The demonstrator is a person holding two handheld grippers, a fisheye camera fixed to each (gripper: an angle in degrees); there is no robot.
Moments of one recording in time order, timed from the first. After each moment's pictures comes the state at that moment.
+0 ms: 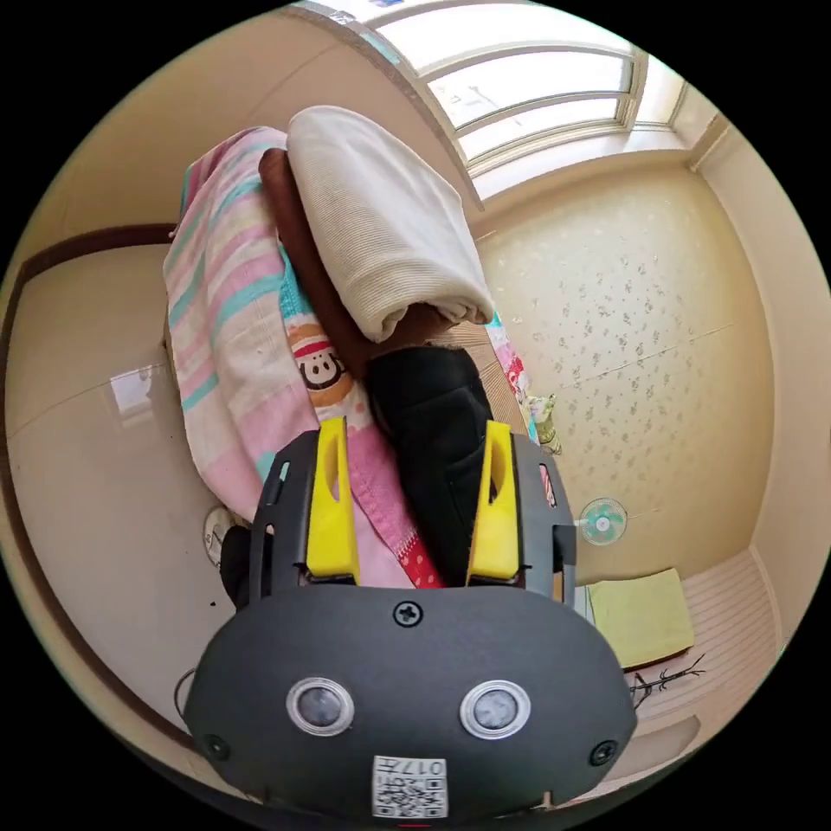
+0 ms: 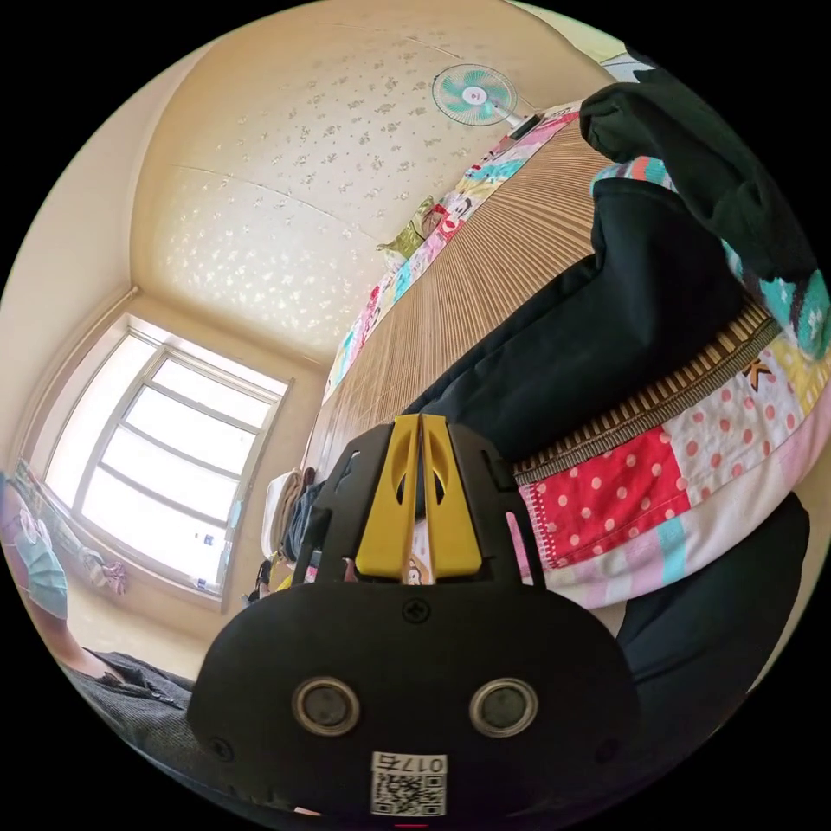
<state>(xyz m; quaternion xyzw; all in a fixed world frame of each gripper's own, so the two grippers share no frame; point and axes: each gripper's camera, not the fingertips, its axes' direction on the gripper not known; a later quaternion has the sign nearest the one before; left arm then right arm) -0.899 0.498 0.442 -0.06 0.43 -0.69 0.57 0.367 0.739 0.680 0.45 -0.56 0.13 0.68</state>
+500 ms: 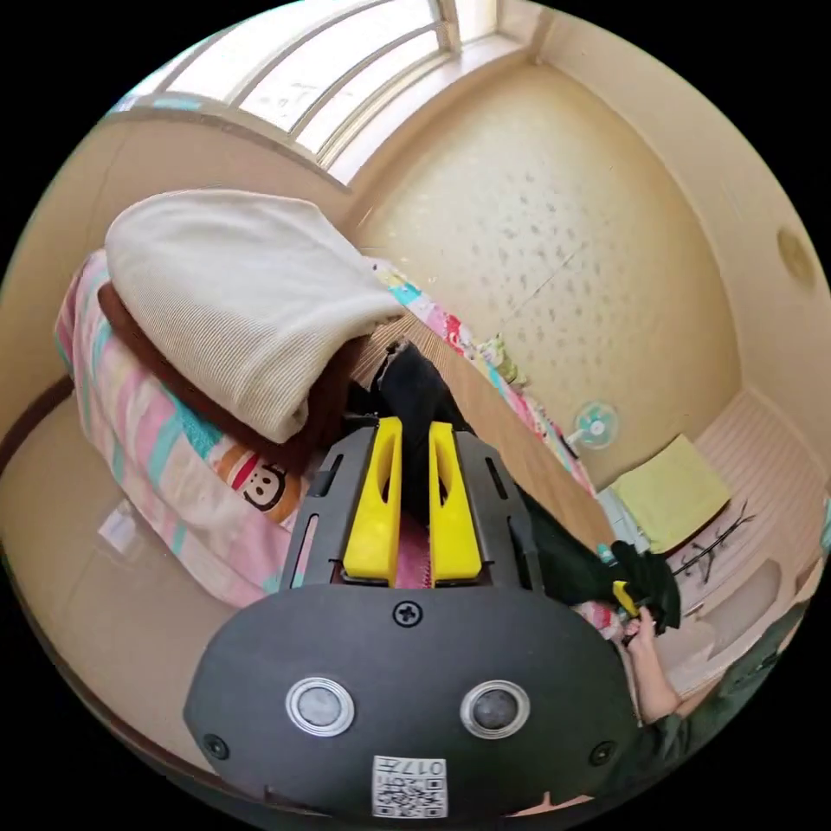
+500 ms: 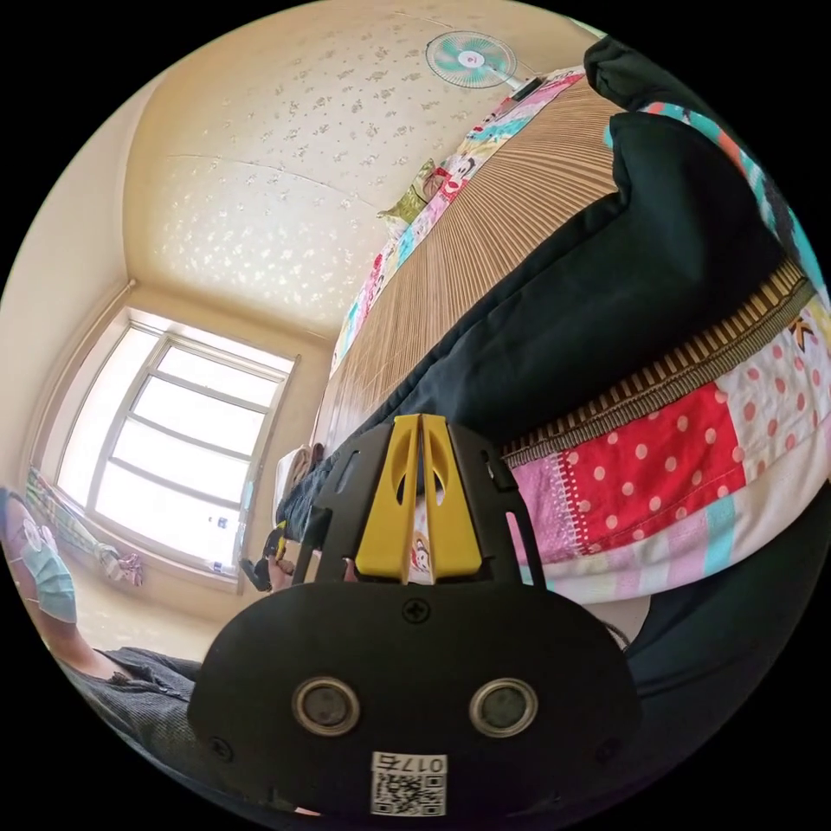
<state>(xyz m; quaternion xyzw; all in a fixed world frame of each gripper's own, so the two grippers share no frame) -0.935 0.453 0.461 0.05 0.48 -0.53 0.70 0.346 0.707 0.693 0.41 -0.59 0.11 0.69</state>
